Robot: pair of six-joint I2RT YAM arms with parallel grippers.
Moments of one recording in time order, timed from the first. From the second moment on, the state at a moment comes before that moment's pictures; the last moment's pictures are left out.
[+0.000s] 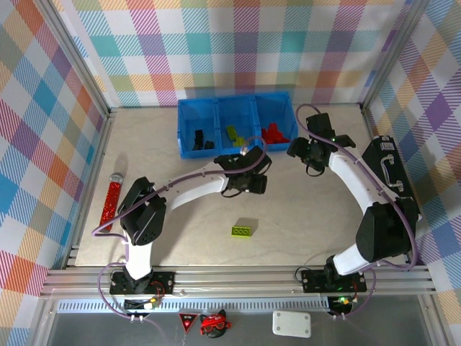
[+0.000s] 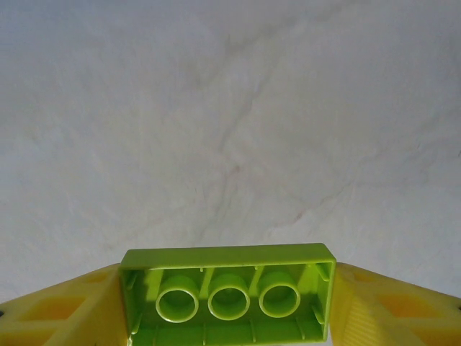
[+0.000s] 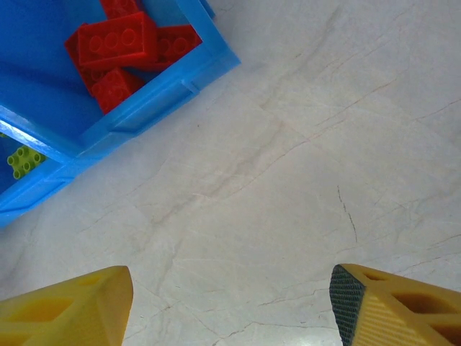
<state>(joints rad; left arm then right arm) -0.89 1.91 1.58 -0.74 -0.18 -0.62 0.23 1.50 1.26 -0.76 0.02 0.67</state>
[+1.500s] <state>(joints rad) -0.56 2.43 2.16 -0.42 -0.23 -0.26 0.23 1.30 1.17 -0.83 0.04 0.66</state>
